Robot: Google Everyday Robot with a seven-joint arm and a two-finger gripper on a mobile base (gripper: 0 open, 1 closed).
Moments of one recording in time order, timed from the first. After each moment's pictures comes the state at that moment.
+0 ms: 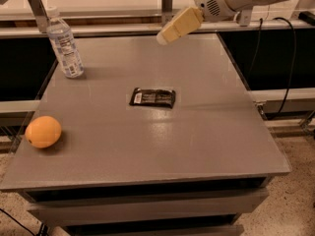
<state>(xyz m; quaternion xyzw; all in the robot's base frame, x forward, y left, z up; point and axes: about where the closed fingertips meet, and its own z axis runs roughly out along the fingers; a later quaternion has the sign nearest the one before) 0.662 -0.057 1.018 -0.47 0.74 0.12 0.47</state>
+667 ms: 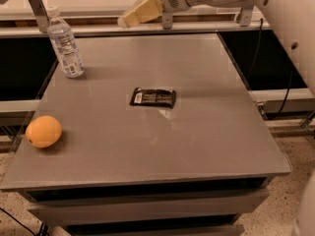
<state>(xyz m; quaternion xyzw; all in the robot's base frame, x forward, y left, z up) 0.708 0.043 1.041 -0.52 0.62 0.21 0.55</state>
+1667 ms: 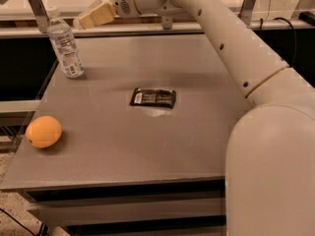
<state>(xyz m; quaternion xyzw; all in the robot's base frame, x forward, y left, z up) 0.738 0.169 1.027 -0.53 0.56 0.31 0.56</state>
